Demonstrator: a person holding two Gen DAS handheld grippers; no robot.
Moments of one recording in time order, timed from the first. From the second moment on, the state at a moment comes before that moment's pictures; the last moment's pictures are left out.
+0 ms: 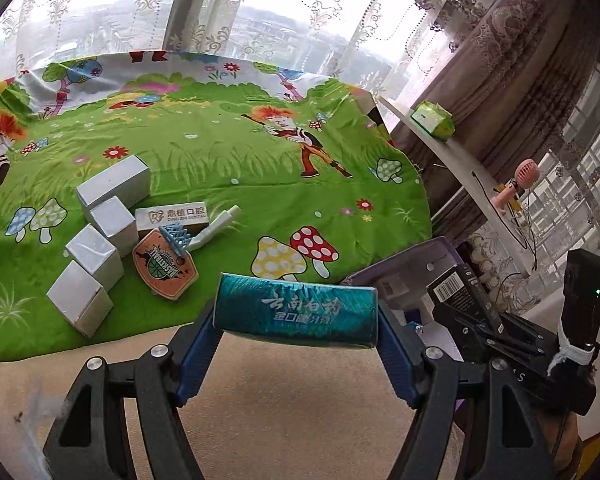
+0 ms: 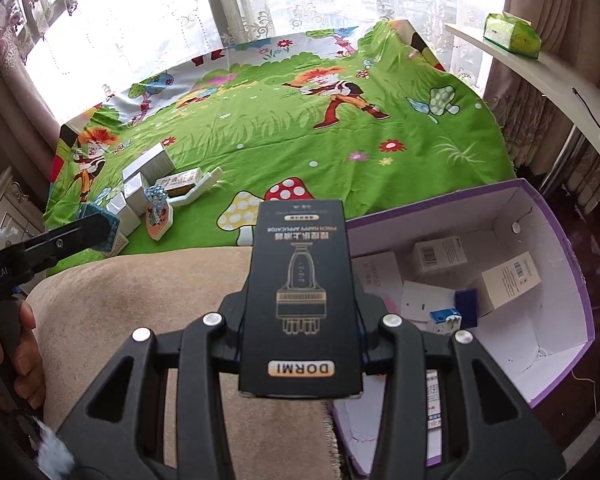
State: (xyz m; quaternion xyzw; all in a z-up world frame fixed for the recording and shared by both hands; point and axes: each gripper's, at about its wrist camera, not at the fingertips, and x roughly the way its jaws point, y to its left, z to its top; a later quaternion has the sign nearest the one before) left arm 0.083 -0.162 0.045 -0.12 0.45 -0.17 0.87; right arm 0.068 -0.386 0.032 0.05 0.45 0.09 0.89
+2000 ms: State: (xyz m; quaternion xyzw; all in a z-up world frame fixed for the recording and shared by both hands) left arm 0.084 -0.187 0.050 -0.09 0.44 -0.23 0.86; right arm 0.064 -0.424 0.037 0.06 0.45 0.04 0.89
